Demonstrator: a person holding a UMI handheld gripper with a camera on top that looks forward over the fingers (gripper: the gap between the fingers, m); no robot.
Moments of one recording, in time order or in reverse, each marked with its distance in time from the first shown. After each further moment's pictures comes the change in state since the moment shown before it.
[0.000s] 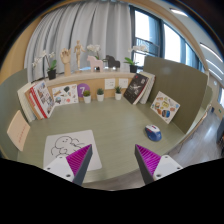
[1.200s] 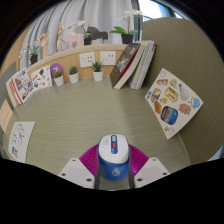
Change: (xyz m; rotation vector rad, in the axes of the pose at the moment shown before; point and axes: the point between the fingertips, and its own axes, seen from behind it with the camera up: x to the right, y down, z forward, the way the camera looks) arm 0.211 0.046 0.256 -0.155 -0.192 -0.116
